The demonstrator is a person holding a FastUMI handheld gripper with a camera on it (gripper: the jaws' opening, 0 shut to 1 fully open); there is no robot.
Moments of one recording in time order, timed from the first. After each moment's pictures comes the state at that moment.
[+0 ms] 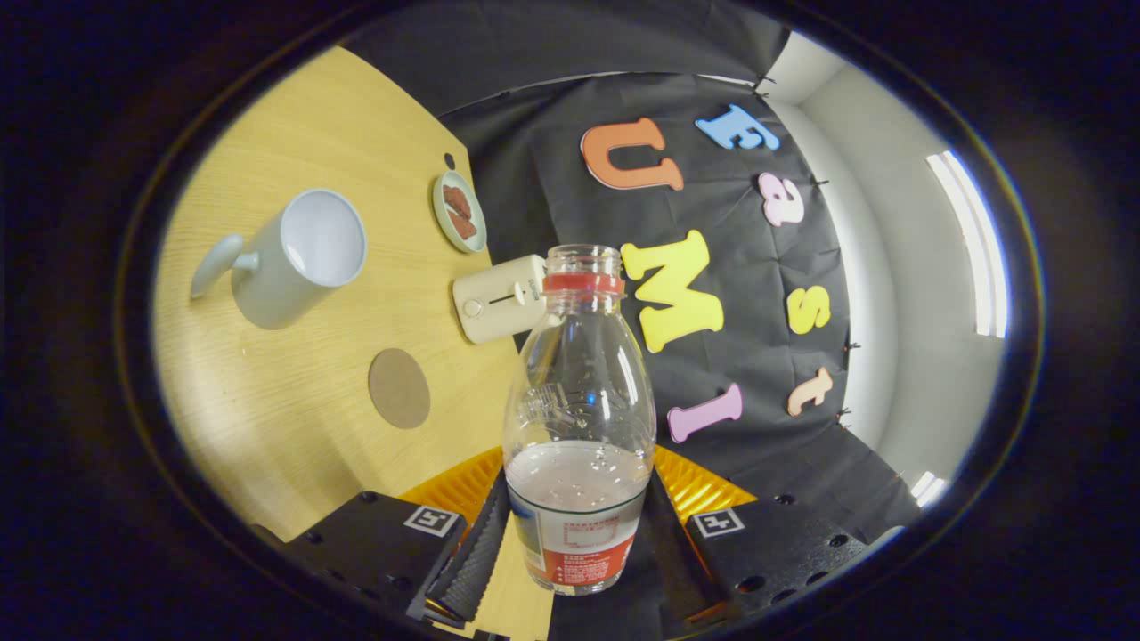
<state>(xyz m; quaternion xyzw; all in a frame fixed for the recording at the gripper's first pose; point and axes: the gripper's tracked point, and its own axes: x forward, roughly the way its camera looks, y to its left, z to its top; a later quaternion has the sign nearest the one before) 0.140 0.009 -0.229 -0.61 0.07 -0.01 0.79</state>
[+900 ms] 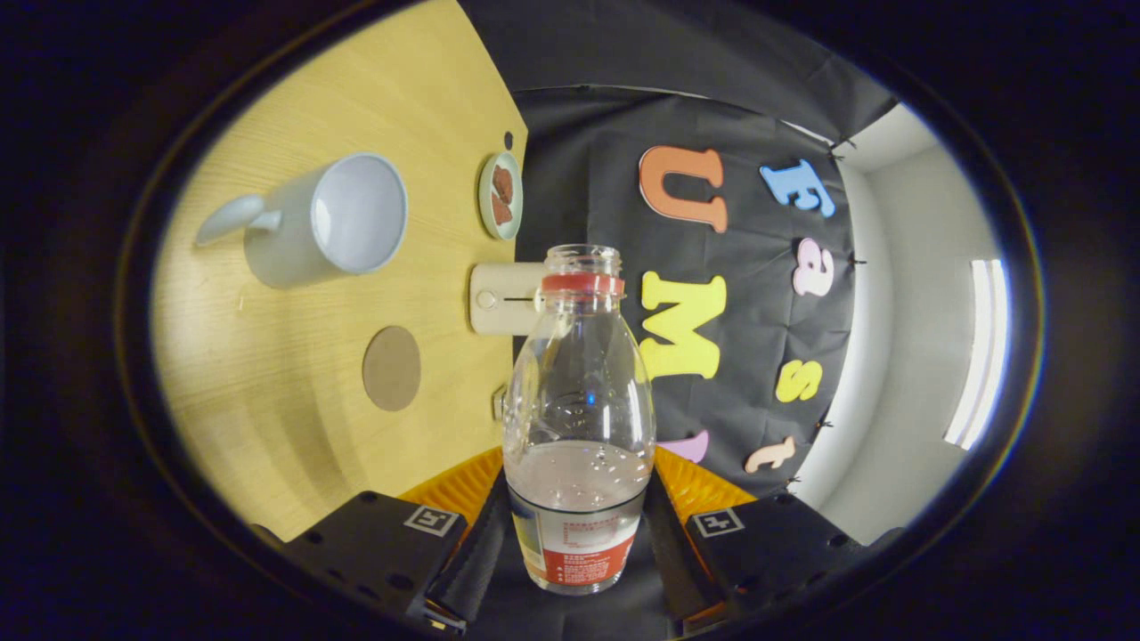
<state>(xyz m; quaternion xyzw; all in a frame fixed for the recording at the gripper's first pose) 0.143 0.036 -0.219 -0.72 0.06 -0.01 0.70</state>
